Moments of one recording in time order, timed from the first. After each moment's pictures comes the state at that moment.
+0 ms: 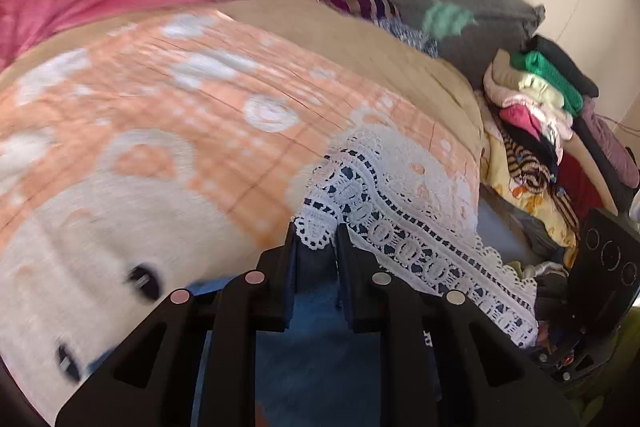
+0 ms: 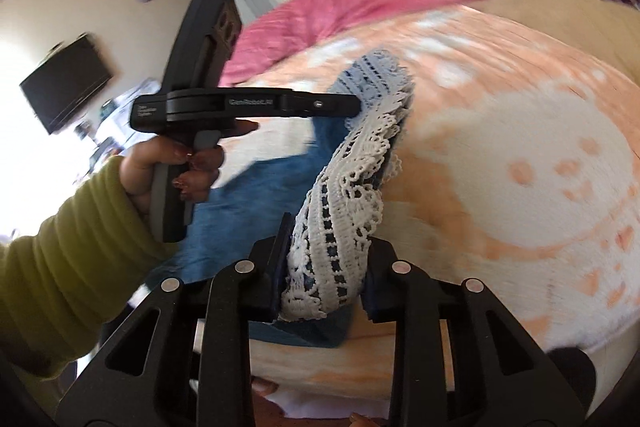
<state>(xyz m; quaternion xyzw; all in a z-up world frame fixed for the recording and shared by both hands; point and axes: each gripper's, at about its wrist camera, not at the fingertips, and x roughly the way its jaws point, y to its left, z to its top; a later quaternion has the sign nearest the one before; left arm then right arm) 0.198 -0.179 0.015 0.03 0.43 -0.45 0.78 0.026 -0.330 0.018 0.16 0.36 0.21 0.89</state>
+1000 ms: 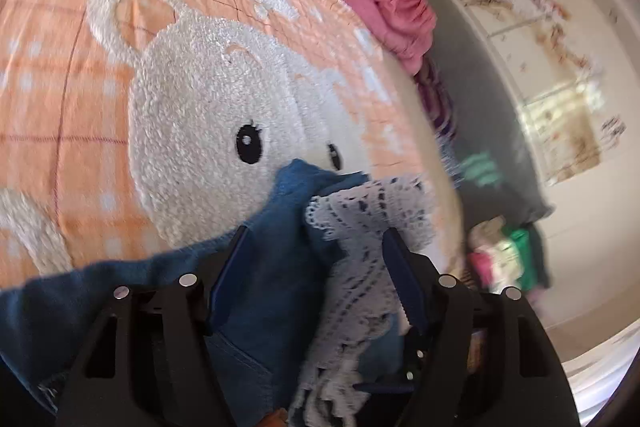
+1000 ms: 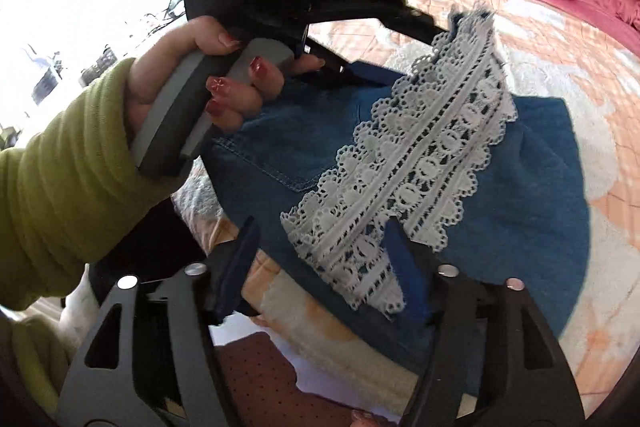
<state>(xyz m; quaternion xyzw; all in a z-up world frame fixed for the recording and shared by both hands) 0.173 0.046 -0.053 -0.33 0.49 -0.31 0.74 0.034 -0.149 -0.013 -0.04 0.42 0.38 0.82</state>
